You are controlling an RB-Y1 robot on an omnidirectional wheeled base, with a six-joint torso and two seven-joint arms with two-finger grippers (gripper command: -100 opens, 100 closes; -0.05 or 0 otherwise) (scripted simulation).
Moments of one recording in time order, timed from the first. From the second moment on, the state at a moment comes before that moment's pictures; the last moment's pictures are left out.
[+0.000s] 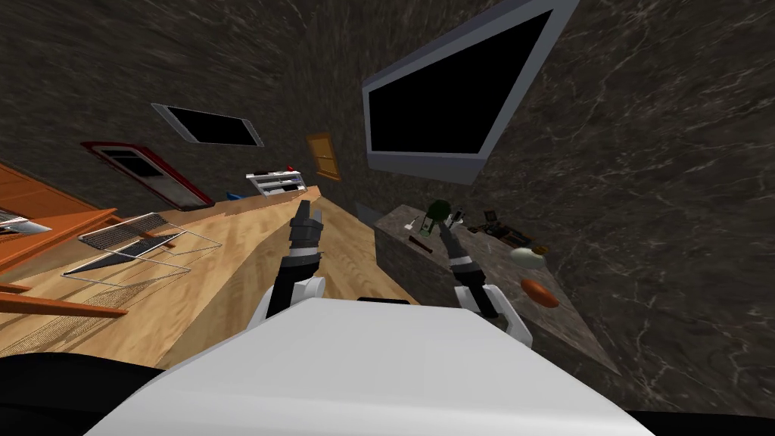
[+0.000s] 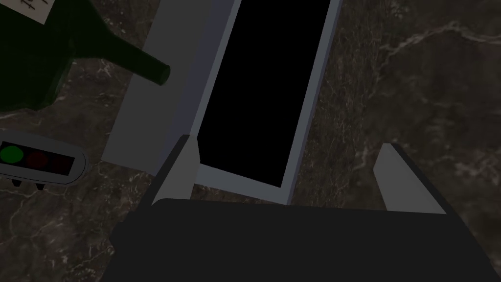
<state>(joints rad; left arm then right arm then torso) 0.51 -0.03 0.03 -2.34 -0.11 -0.37 -0.06 0.40 -0.33 -0.03 -2.09 0.33 -0.35 0.03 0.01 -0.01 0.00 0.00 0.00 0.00</state>
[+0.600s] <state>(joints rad) 0.51 -0.03 0.03 -2.34 -0.11 -0.37 -0.06 0.35 -0.46 0.00 -1.99 0.49 -0.38 -0.01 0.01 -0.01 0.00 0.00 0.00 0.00</state>
